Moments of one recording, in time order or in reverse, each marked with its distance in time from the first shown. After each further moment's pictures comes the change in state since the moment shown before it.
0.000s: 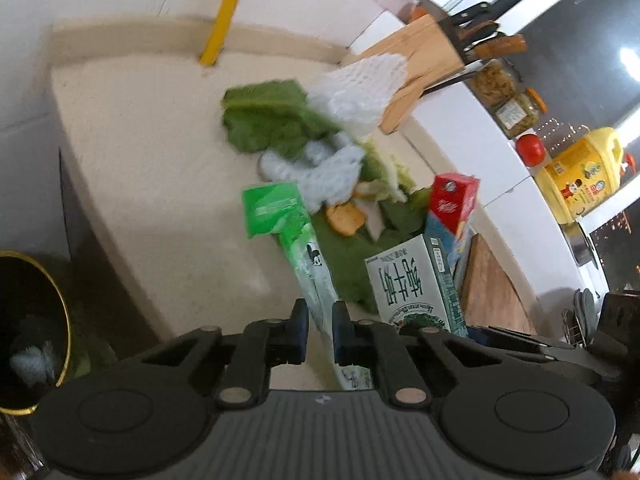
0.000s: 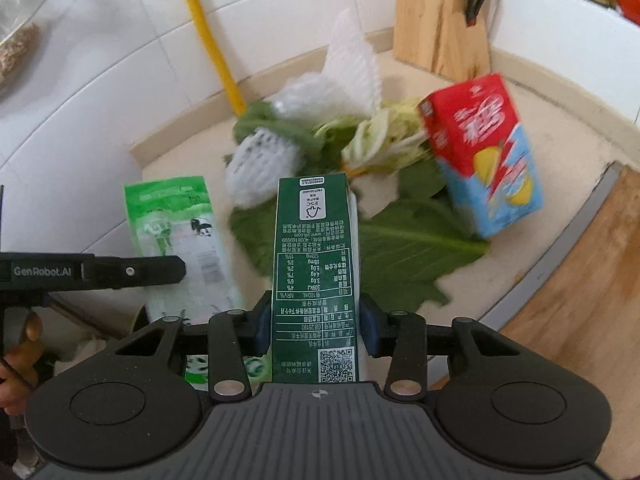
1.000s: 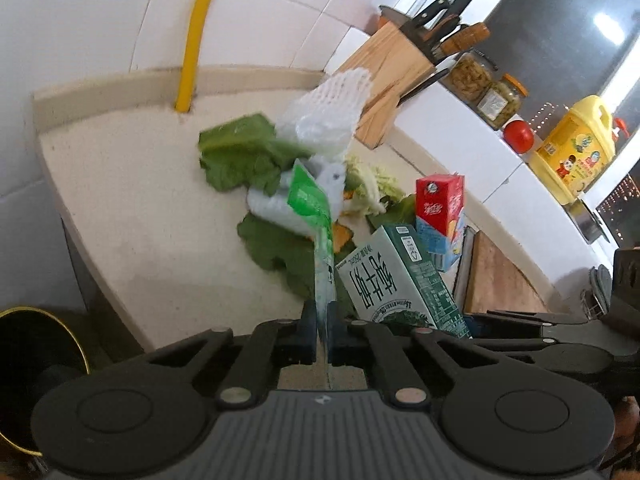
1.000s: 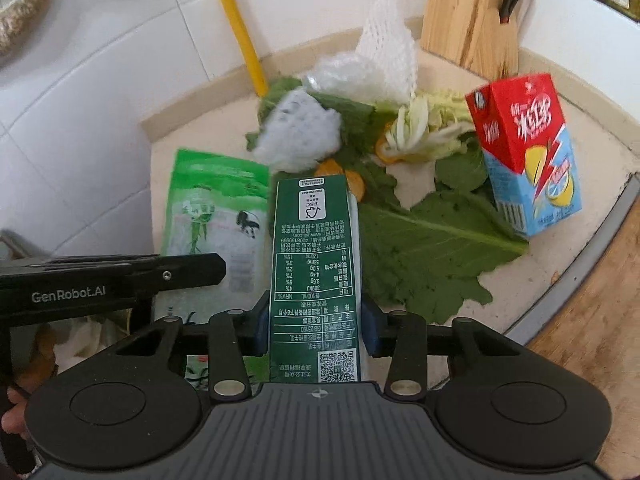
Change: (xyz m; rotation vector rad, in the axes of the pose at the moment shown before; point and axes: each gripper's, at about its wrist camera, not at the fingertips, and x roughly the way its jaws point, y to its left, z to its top) left arm -0.013 -0.033 -0.008 0.171 -0.100 0.058; right arm 0.009 0.026 0.004 -0.058 0.003 -0.023
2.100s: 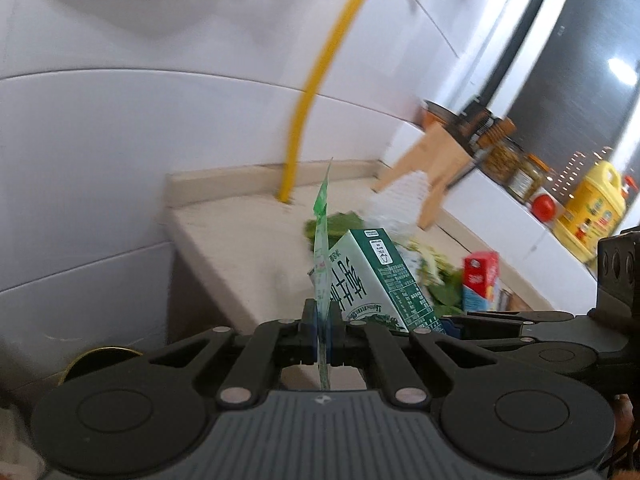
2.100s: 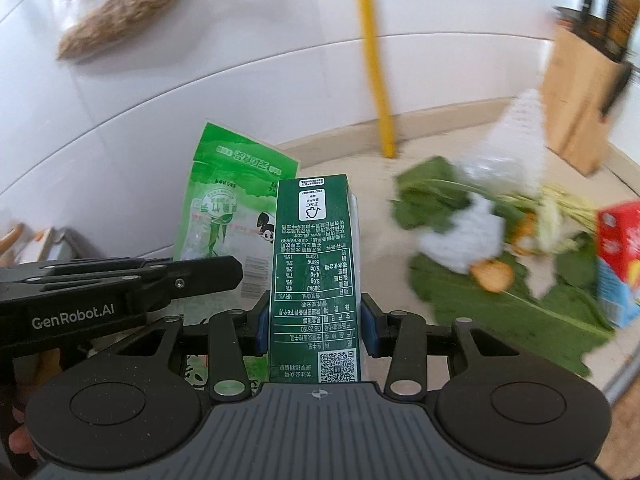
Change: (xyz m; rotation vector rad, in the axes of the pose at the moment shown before) left arm -0.118 0.056 -0.005 -0.026 -0.231 0.152; right arm -0.003 0.117 0.025 -0.176 -0.085 0.132
